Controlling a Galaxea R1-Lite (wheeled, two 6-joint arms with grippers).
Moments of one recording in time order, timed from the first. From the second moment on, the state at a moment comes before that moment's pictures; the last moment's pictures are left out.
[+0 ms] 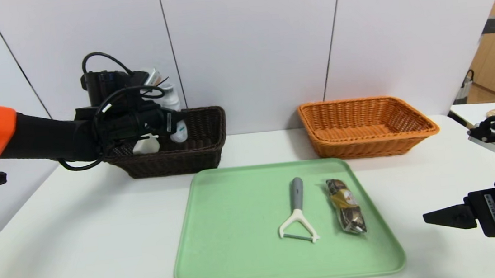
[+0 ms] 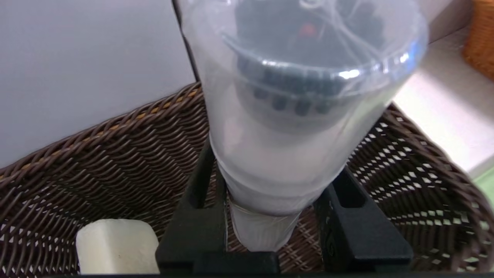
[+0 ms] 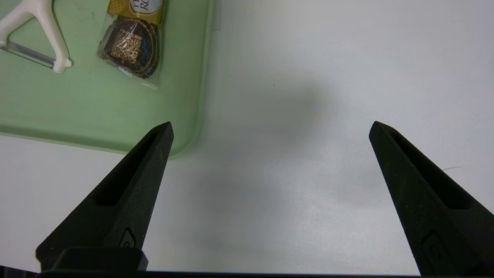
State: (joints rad) left arm -0.17 2.07 -1.45 -0.39 -0.31 0.15; right arm 0.21 1.29 -0.81 0.42 0.03 0.12
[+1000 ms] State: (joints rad) left arm -0.12 2.15 -1.49 -0.39 -0.30 0.15; right arm 0.21 1.28 -0.80 0.42 0.03 0.12
